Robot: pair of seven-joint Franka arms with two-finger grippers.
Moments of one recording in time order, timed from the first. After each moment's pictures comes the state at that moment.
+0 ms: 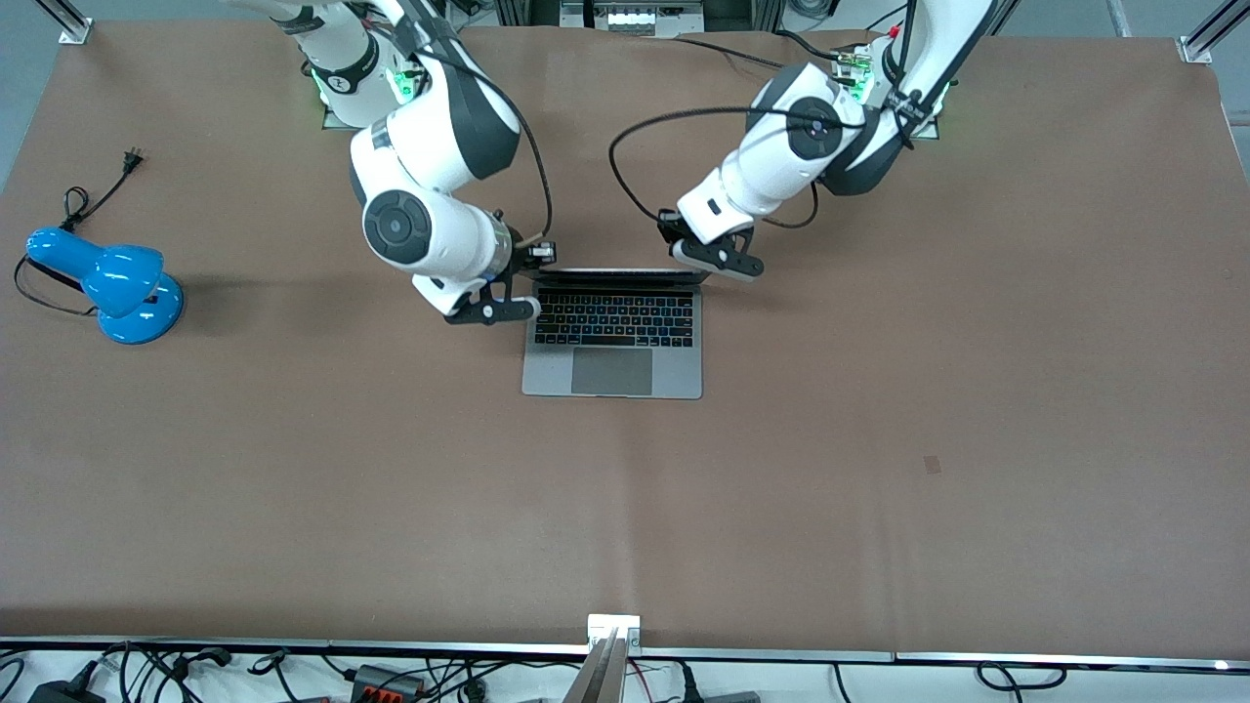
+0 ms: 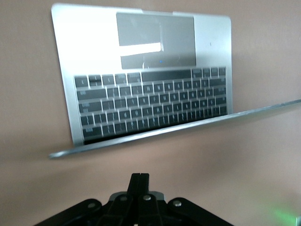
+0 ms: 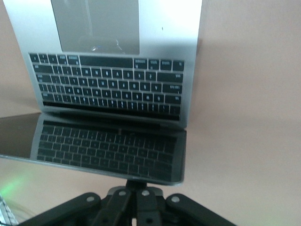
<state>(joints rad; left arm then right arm) 0.01 0.28 -0.75 -2.21 -0.32 2.62 -0.35 0.59 0.39 -0.03 -1.75 0.39 1.93 0.36</state>
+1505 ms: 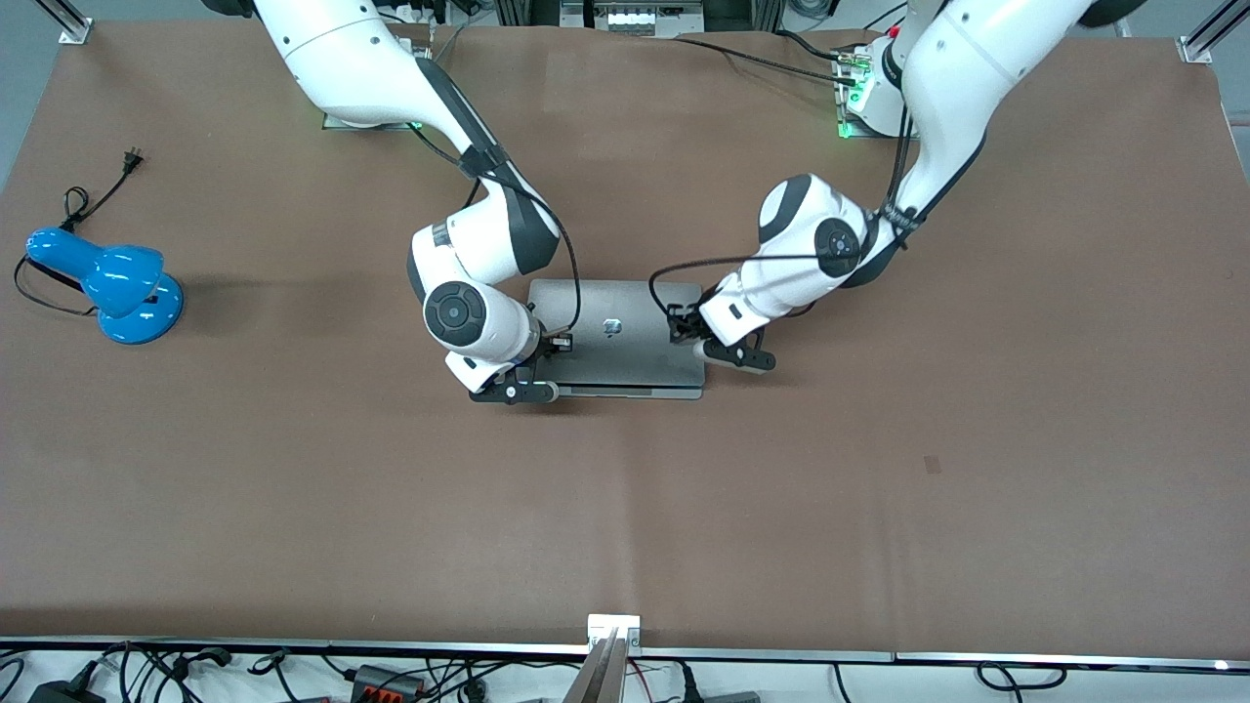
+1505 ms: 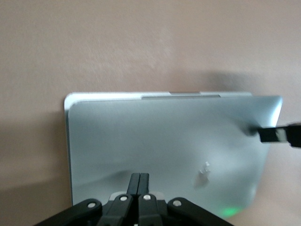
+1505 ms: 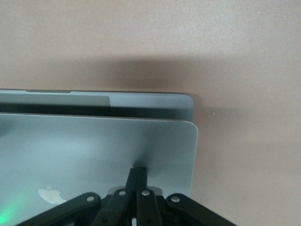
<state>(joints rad) 0.00 0.67 -0.64 -1.97 -0.19 2.81 -0.29 0.59 0.70 -0.04 -1.56 0.28 2.15 0.40</state>
